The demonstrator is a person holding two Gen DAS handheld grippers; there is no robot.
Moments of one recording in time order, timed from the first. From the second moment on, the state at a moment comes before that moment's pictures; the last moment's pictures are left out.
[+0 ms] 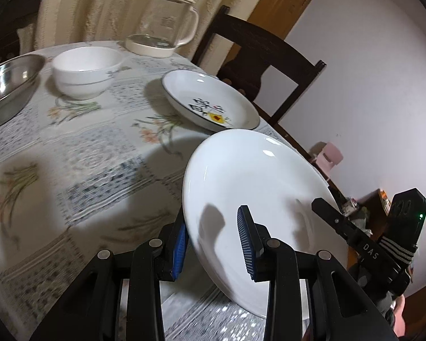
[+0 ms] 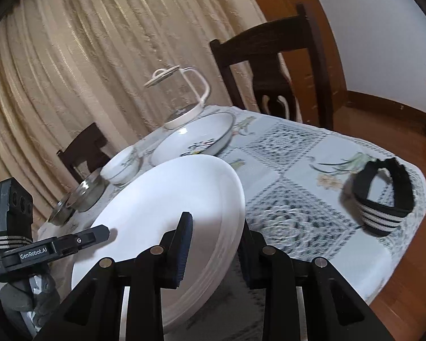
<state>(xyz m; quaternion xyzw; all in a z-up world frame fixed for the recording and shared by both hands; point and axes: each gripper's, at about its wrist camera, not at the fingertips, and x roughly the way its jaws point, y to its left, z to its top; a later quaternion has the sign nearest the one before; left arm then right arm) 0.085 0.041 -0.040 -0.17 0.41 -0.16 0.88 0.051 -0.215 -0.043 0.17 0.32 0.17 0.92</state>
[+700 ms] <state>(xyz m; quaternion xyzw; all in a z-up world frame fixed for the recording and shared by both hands) -0.005 0.165 -0.023 -0.23 0.36 -0.06 0.90 0.036 -0.092 -0.020 0.12 0.32 0.30 0.89</state>
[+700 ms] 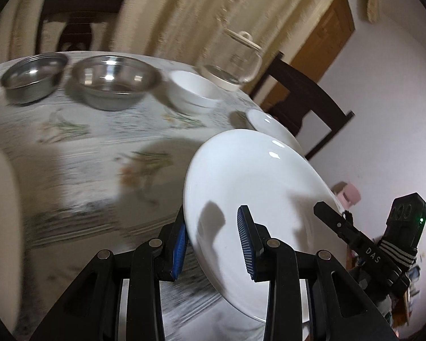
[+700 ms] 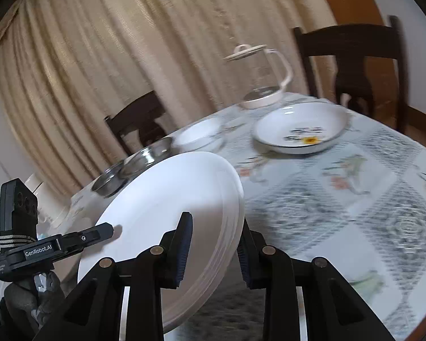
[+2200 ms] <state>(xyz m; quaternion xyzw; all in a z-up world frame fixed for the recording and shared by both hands) -0.163 0.375 -0.052 -0.35 0.31 0.15 0.87 -0.008 0.143 -0.036 0.03 0.40 0.46 0.79</state>
